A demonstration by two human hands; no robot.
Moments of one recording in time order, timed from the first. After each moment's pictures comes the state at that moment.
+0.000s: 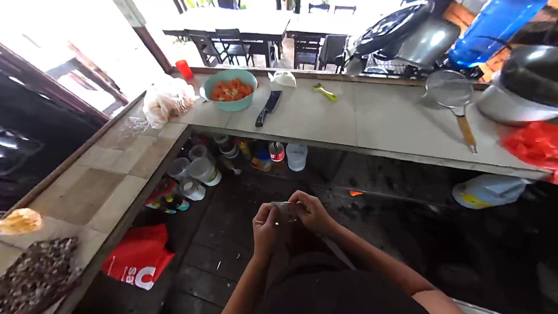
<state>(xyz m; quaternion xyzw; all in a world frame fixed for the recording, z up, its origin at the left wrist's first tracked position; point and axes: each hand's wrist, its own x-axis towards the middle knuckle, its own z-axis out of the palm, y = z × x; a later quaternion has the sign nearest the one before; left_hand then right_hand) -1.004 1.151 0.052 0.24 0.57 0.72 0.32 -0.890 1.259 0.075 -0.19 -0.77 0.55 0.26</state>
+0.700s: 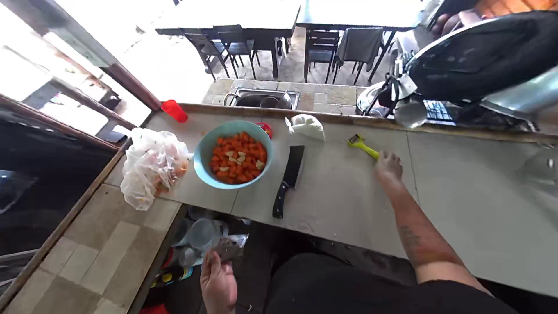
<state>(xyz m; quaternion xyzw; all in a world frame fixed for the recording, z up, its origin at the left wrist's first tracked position) -1.271 1.356 0.056 -0.01 0.61 0.78 0.15 -1.009 1.779 0.004 -0.66 -0.73 0.16 -0.03</state>
